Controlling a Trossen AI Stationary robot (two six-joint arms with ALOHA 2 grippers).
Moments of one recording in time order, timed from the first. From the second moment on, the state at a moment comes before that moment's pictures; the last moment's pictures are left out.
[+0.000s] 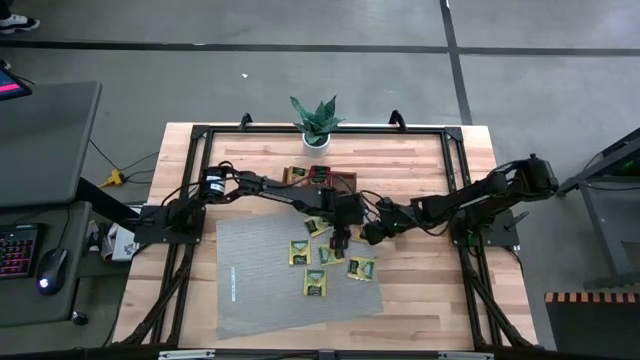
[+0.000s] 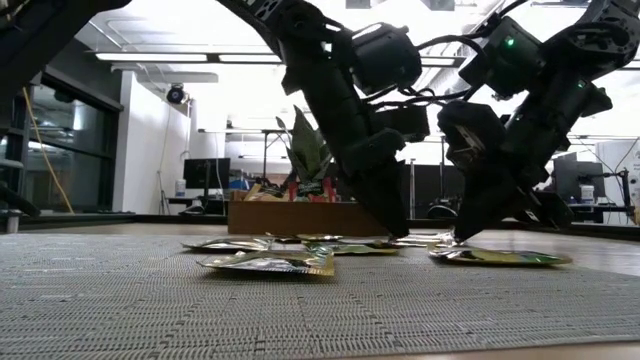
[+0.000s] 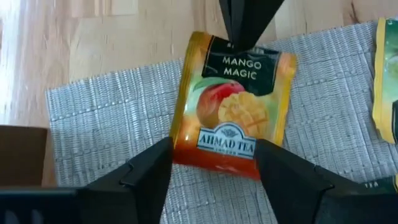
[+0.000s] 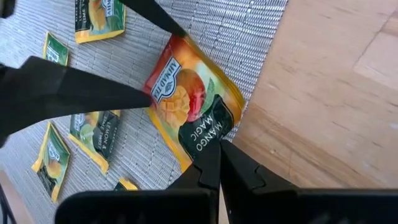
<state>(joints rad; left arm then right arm) 0.01 2.20 1.64 -0.46 0.02 0.07 0.08 1.46 0.46 0.13 0.01 1.20</state>
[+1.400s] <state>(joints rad) 0.03 1.74 1.69 -1.13 -0.36 -0.10 -0.01 1.24 0.67 -0.29 0.00 0.82</state>
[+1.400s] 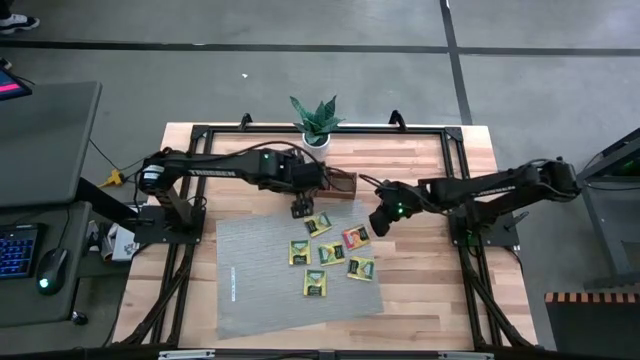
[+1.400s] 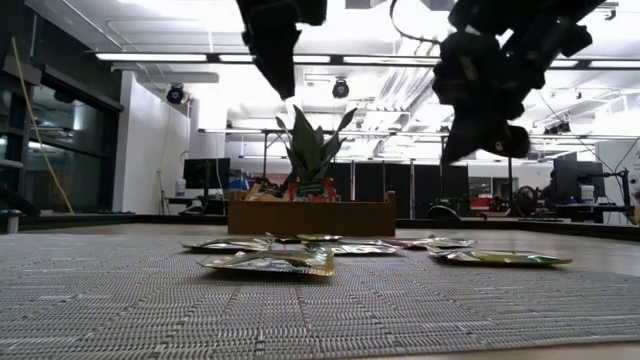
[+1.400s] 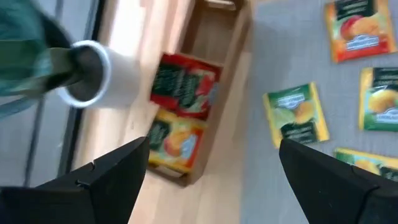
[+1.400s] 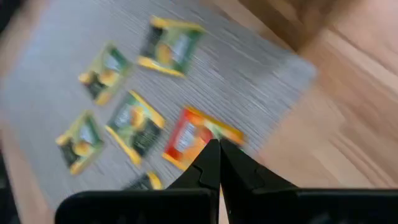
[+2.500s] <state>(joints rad) -0.06 2.05 1.36 -0.14 0.02 -0.29 -0.05 1.33 0.67 -0.38 0.01 0.76</state>
